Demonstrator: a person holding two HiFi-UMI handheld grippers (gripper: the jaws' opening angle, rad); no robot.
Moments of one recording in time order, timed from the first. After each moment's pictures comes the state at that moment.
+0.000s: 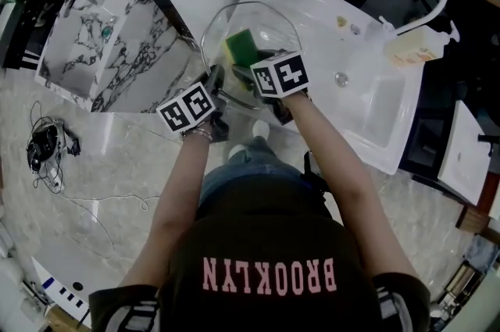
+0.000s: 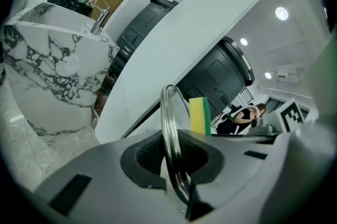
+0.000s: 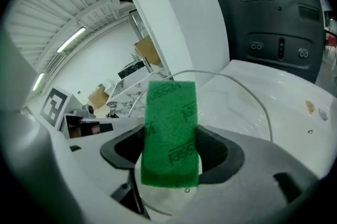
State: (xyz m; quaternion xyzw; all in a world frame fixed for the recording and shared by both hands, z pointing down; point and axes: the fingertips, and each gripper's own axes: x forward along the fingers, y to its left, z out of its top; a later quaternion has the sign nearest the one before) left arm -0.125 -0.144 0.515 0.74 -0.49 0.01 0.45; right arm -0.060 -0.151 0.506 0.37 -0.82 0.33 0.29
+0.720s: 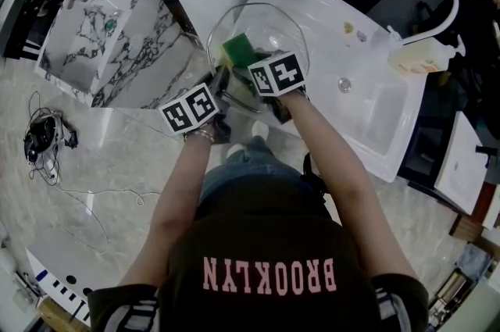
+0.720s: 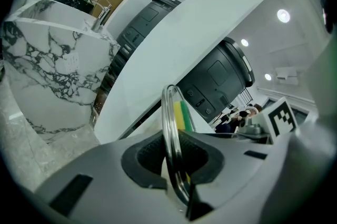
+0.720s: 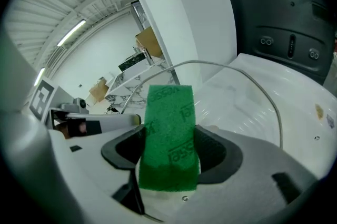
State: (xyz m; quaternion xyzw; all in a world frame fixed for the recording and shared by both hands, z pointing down) left arm -0.127 -0.146 0.516 0.74 -0.49 0.00 0.46; right arm -0.077 -0.159 0.528 0.34 -0.82 0.32 0.32
